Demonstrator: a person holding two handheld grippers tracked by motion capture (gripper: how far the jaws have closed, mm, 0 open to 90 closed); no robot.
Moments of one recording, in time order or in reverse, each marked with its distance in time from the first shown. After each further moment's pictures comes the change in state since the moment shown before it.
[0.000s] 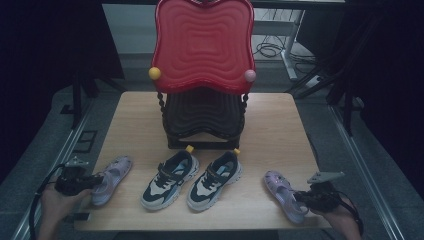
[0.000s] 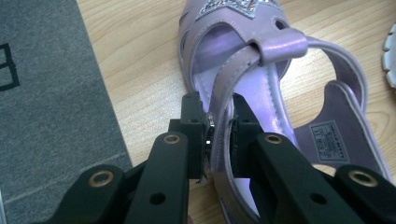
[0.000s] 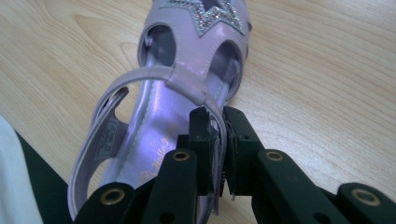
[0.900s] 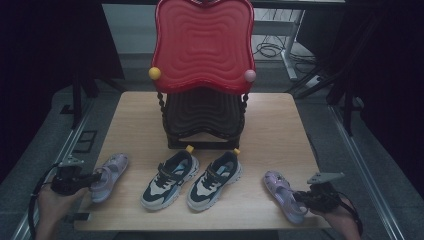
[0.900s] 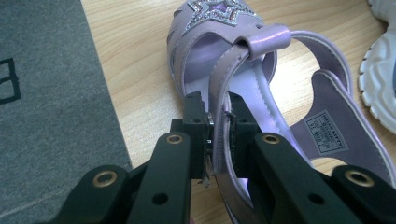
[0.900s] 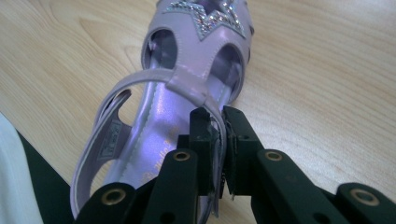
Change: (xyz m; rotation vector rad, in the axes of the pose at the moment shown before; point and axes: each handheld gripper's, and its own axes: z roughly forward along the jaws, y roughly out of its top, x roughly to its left) left arm -0.001 0.001 -0.013 -0.077 -0.005 -0.014; right arm 0.002 -0.001 0.000 -0.017 0.006 -0.004
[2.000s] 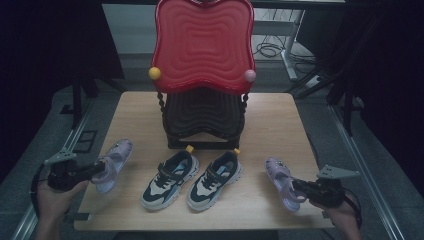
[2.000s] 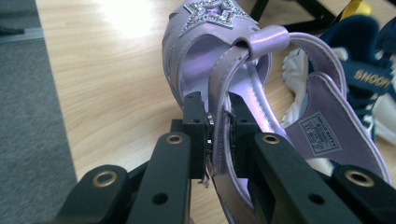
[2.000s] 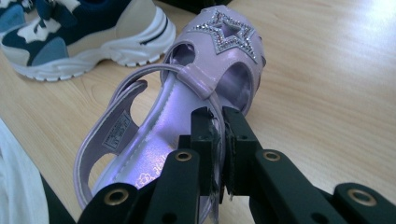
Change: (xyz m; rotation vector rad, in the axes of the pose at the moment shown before) left arm -0.015 0.020 -0.027 -0.212 -0.137 -0.018; right arm -0.002 0.013 -0.019 -0.255 0.047 0.016
